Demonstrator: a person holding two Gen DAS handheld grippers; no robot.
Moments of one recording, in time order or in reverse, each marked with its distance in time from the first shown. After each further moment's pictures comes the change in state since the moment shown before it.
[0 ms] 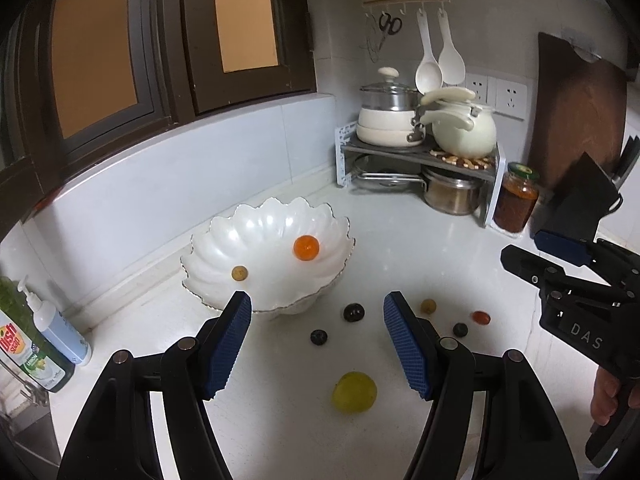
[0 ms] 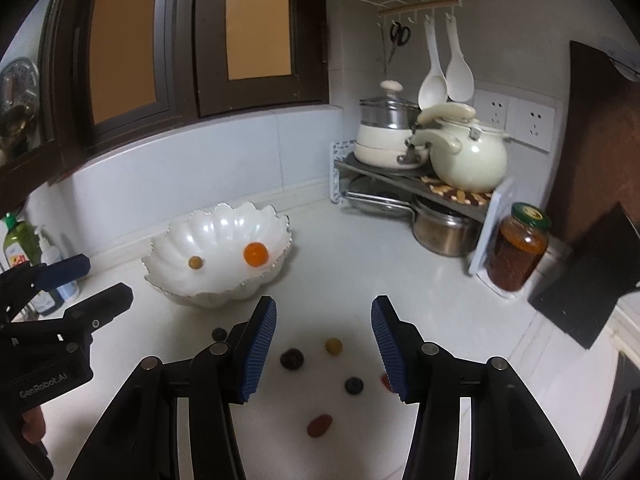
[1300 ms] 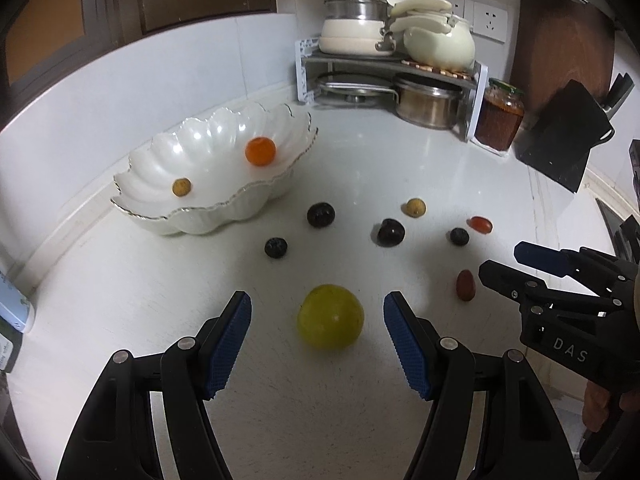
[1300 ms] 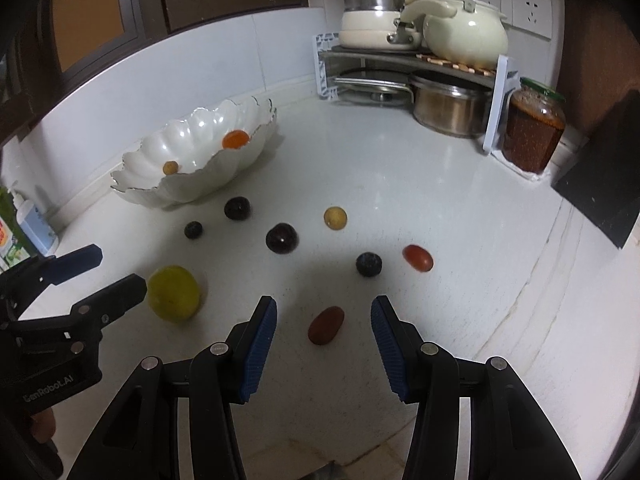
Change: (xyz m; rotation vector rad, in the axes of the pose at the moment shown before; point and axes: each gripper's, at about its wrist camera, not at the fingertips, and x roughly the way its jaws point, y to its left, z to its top) left arm 0.068 -0.014 -0.074 0.043 0.202 -0.132; right arm 0.060 -0.001 -0.096 0.097 0.262 0.002
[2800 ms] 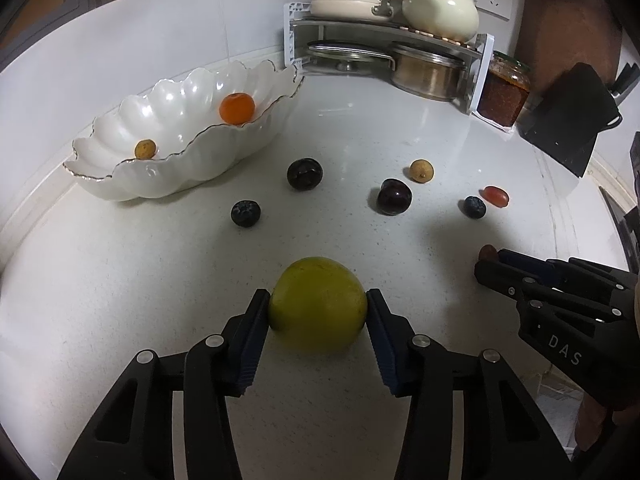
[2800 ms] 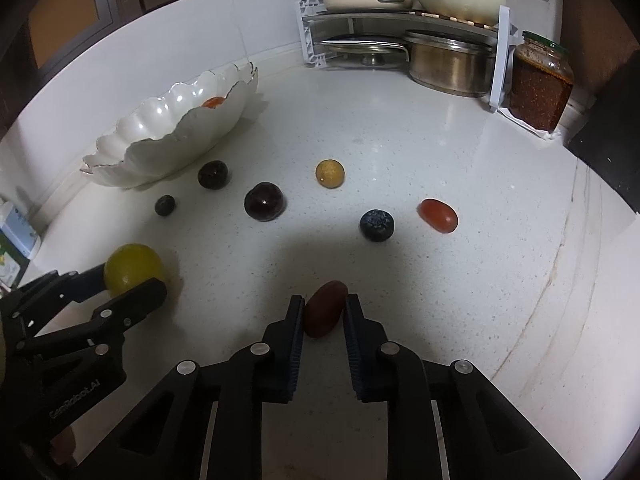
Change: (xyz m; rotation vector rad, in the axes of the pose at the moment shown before) left arm 0.052 -0.005 -0.016 -0.022 0.064 -0.054; right arm 0.045 -0.003 -0.016 0.053 0.060 -0.007
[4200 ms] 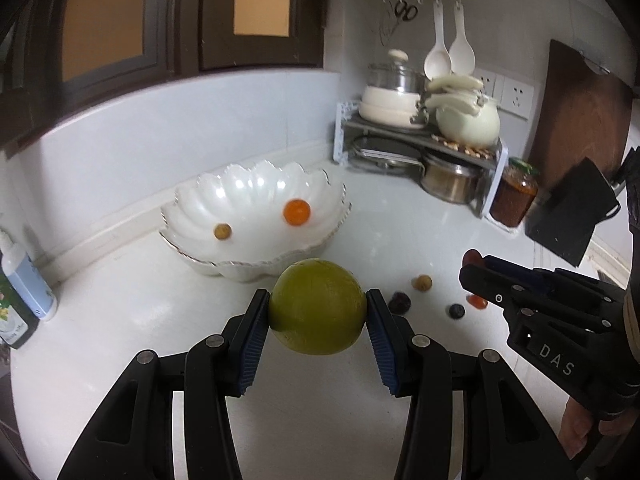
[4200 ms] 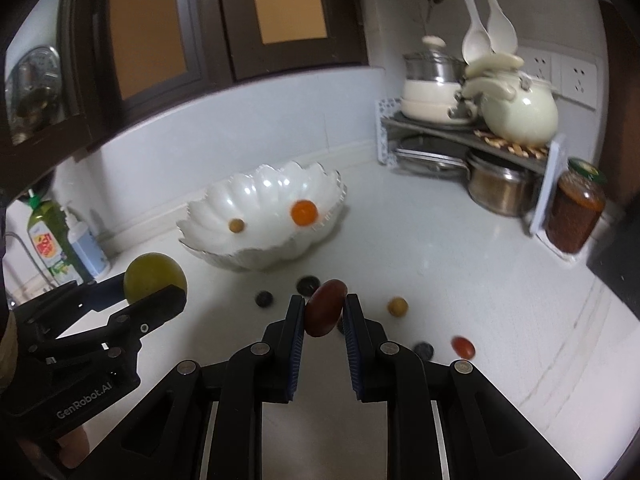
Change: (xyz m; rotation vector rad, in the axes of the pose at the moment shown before) left arm -0.112 0.016 0.034 -0.123 -0.259 0.121; right arm -0.087 0.040 0.055 -0.170 -0.242 0.176
